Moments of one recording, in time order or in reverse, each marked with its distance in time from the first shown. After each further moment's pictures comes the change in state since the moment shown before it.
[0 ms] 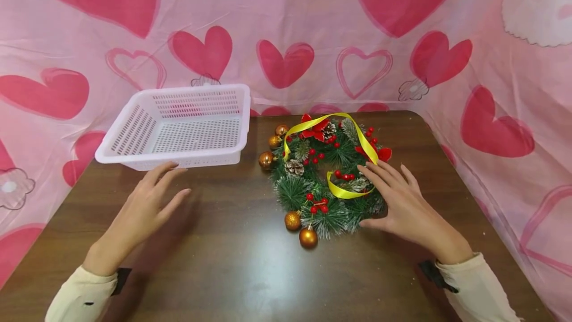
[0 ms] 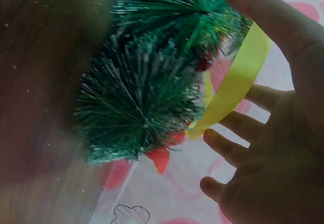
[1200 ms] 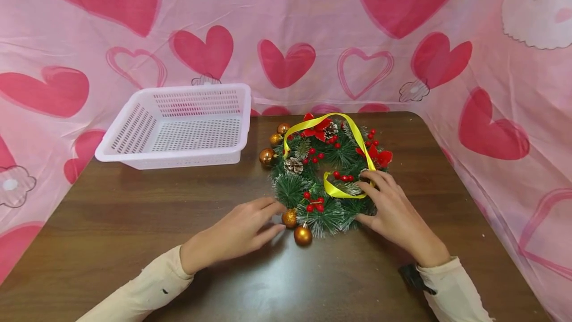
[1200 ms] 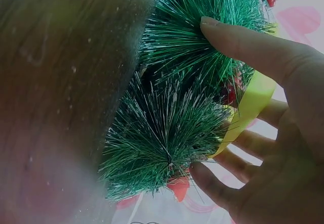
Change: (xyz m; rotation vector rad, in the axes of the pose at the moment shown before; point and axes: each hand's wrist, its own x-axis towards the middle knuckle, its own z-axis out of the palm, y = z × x) left_hand 0.047 0.139 0.072 -0.226 -0.380 0.295; right_hand 0.004 -0.006 0.024 0.038 0.093 -0.040
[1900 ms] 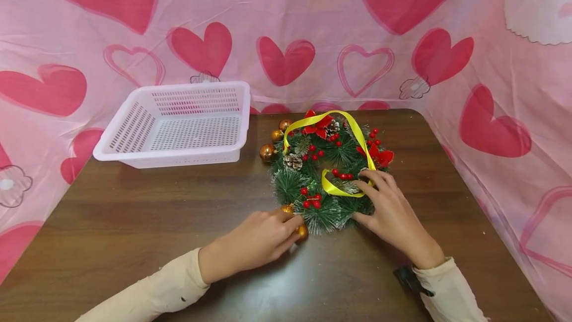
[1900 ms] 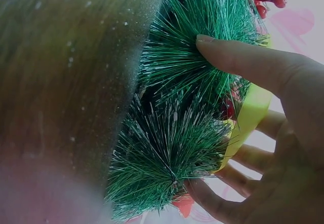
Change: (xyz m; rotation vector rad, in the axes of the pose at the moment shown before) left_hand 0.013 0.028 0.018 0.241 -0.025 0.092; right_hand -0.002 -0.011 0.005 -0.018 0.000 0.100
